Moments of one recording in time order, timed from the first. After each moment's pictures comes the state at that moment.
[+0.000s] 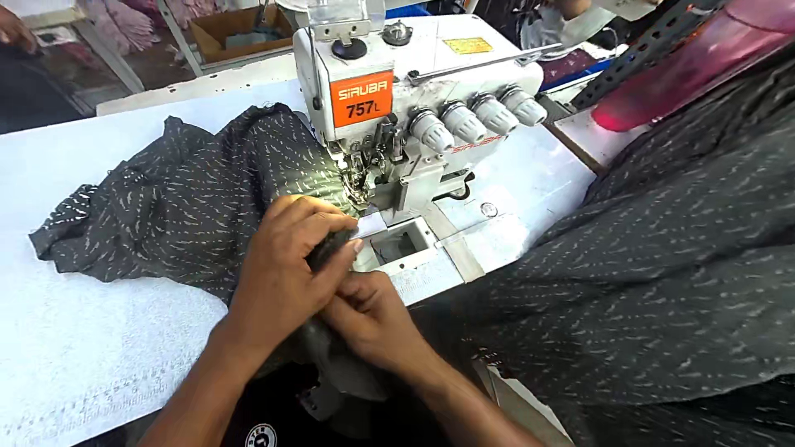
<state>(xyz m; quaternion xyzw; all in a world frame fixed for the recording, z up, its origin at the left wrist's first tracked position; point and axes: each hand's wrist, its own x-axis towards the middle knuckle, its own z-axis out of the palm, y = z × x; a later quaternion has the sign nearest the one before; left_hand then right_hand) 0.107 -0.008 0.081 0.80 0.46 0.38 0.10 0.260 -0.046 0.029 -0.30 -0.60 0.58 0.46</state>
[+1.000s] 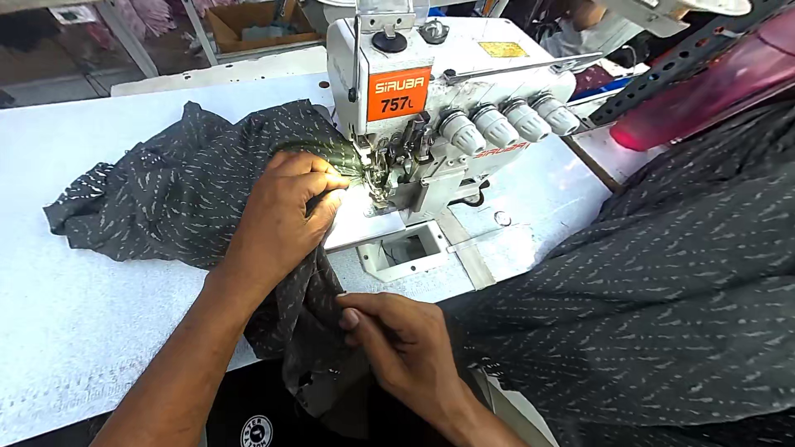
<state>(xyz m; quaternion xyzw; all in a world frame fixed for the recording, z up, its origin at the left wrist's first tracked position) 0.084 0.032 0.085 0.79 0.48 0.36 0.09 0.281 -0.074 0.022 -0.35 -0.72 0.36 0.48</state>
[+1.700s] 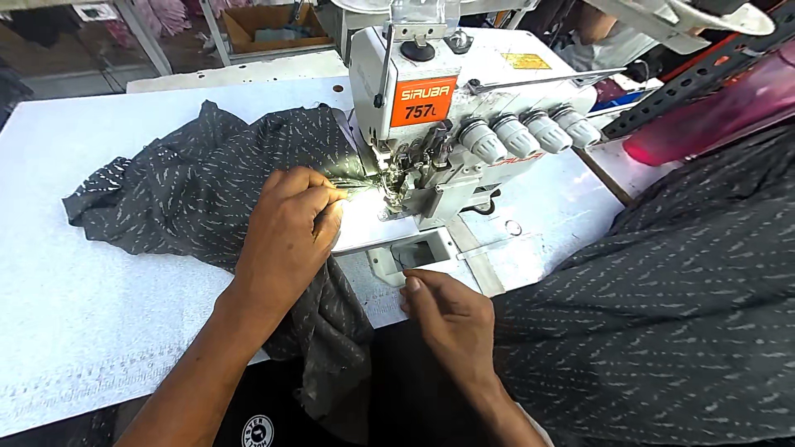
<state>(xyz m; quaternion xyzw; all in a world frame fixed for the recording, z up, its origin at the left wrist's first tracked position) 0.083 0.008 0.084 0.76 0.55 0.35 0.03 0.323 -0.056 -0.013 -0.47 -0.65 0.28 0.52</state>
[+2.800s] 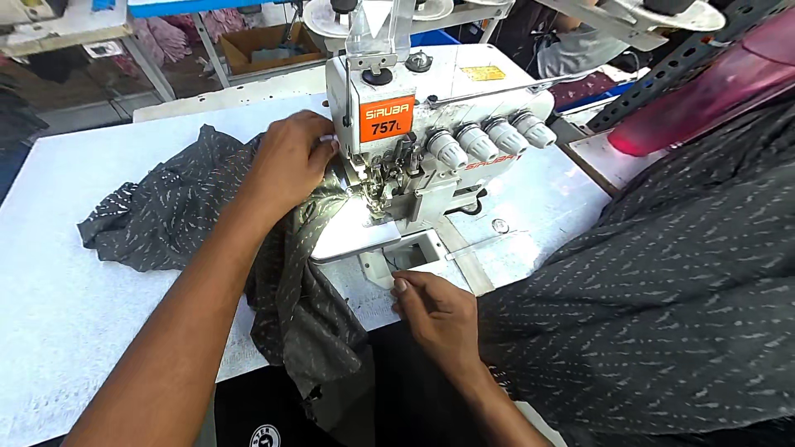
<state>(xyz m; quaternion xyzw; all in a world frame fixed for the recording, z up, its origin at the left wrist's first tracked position) 0.081 0.103 0.122 0.81 0.48 0.31 0.09 0.326 -0.051 -0.021 -0.46 -0.66 0.27 0.53</state>
